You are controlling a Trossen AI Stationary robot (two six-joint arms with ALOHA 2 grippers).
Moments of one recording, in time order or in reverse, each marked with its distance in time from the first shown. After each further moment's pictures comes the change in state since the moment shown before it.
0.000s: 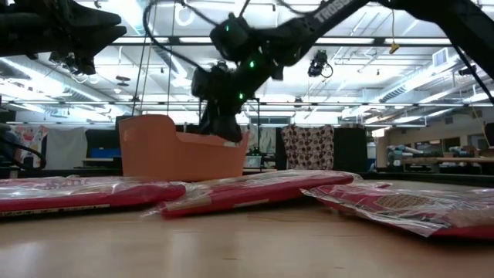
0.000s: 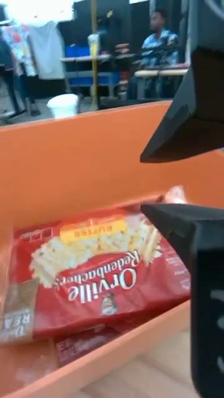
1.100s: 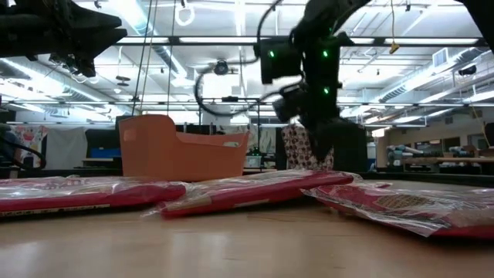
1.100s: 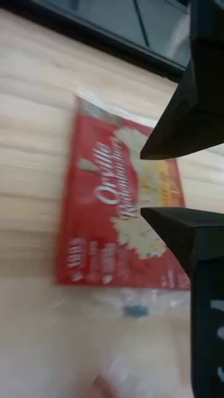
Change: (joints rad) left arm 0.000 0.000 0.000 -0.023 0.001 -0.035; right arm 0.043 -0.232 -0.254 -0.970 0.021 0.788
